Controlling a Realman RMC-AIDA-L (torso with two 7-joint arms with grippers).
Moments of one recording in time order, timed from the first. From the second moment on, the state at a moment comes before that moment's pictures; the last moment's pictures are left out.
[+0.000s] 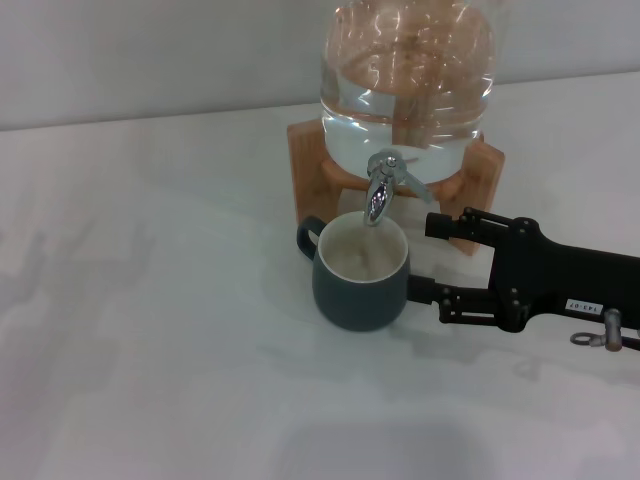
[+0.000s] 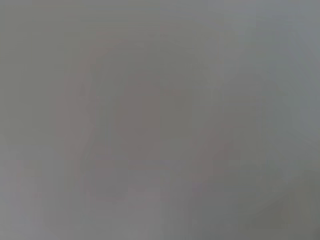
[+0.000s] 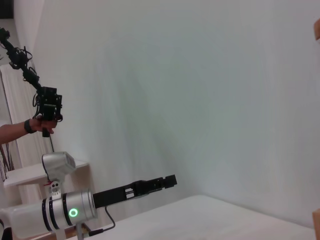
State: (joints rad) left arm -0.47 -1.98 -0.99 0.02 -0.45 -1.32 2.38; right arm 0.12 2.01 -1.32 -0.92 1.91 1.46 -1.88
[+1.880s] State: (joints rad) left arm -0.47 -1.98 -0.97 0.04 -0.45 -1.33 2.36; right arm 0.14 2.01 -1.33 -0.92 1.95 1.37 -1.89
